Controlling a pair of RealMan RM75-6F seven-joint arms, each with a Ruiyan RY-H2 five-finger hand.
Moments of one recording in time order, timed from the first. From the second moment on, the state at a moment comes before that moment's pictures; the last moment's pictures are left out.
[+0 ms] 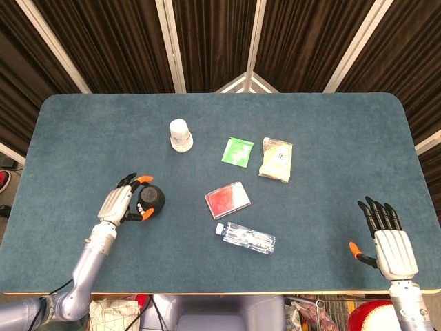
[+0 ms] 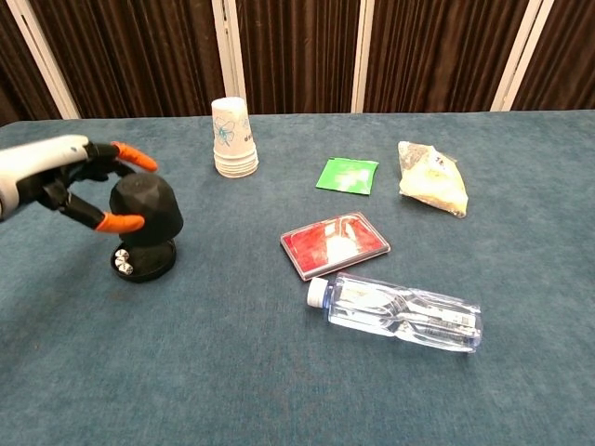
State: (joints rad) left arm -0.53 -1.49 -0.24 -1.72 0.98 1.08 0.12; right arm 0.09 -1.22 0.04 -1.58 -1.57 1.50 0.01
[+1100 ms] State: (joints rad) left arm -0.68 -1.75 -0.26 -1.47 0.91 0.98 0.18; right arm 0.09 -1.22 0.04 -1.56 -1.57 1.50 0.03
